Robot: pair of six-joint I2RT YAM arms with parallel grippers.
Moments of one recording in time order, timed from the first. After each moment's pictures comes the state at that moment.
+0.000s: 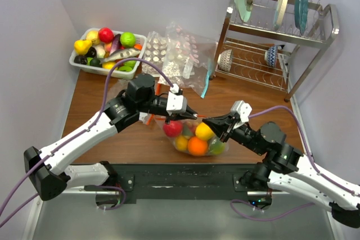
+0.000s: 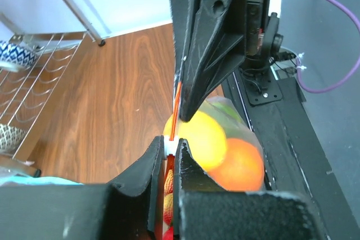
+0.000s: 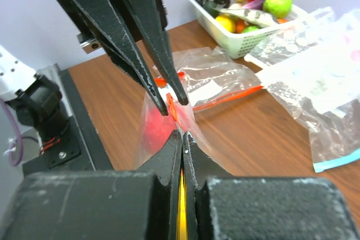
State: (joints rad) left arm -0.80 1.18 1.13 -0.24 0.80 0.41; right arm 1.00 0.51 0.62 -0.04 0.04 0.07
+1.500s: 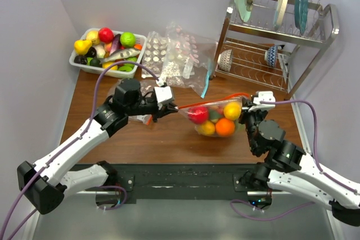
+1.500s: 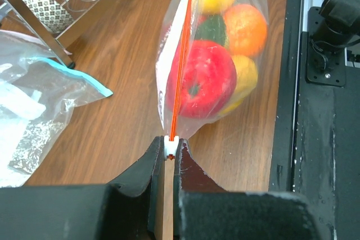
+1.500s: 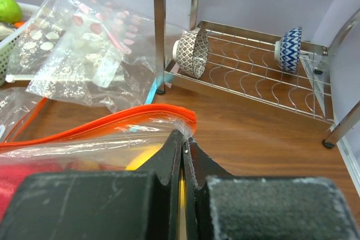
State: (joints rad) left arm -0.65 1.05 0.96 -0.29 0.57 0.30; right arm 1.01 0.54 0.69 -0.16 1.01 0.02
